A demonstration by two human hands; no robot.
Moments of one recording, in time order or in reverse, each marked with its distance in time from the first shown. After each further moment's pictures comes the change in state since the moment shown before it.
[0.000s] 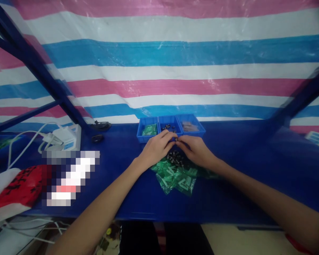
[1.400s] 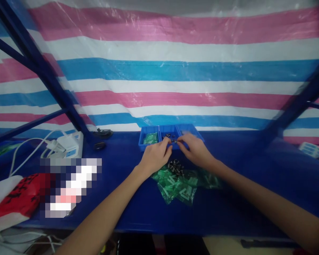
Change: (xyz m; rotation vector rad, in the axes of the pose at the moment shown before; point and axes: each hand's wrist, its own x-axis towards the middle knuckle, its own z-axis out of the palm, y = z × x) left_hand -0.001 0.005 -0.006 0.246 0.040 -0.161; right_hand 0.023 0.011 -0.006 -0.199 0.094 -0.074
